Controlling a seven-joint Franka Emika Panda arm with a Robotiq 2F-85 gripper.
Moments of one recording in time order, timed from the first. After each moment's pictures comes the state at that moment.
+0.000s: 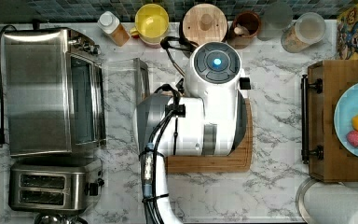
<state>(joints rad) -0.04 0.06 0.01 -1.88 0.05 0.25 -0.11</state>
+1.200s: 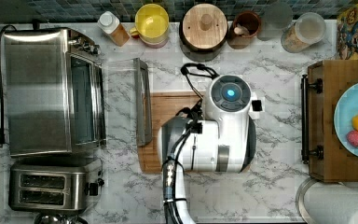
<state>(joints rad) -0.06 0.00 -0.05 -2.16 -0.03 0.44 -0.18</state>
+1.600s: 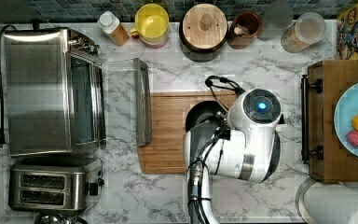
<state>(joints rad) -0.11 -0.01 -0.13 -2.23 -0.05 0.50 -0.23</state>
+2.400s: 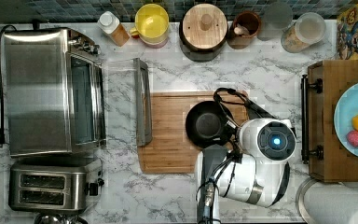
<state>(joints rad) -0.16 -0.10 -0.14 -2.40 -0.05 0.73 -0.41</state>
